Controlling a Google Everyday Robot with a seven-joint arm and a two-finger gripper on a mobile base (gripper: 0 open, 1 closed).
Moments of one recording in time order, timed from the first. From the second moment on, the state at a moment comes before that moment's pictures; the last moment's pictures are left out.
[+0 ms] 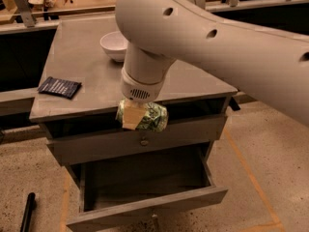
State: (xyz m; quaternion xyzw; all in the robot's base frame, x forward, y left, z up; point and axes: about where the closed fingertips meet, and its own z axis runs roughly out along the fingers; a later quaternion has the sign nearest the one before) arm 0.488 0.051 0.867 -0.67 0.73 0.02 0.17
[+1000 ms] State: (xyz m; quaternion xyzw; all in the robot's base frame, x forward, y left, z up) arm 0.464 -0.016 0.751 -0.66 0.73 0.04 0.17
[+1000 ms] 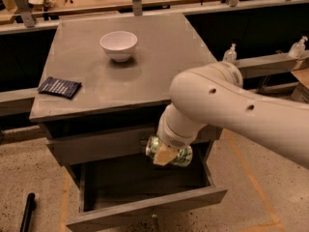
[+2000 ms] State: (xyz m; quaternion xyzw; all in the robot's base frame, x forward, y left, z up) arm 0.490 -0.088 0.706 -0.65 0.74 -0.01 0.16
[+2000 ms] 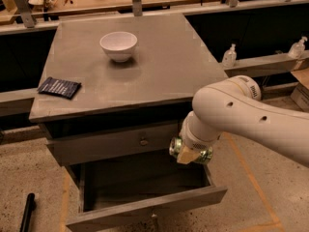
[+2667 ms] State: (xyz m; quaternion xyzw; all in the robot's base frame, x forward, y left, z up) arm 0.504 -0.155 0.676 -0.64 0.74 -0.01 0.19
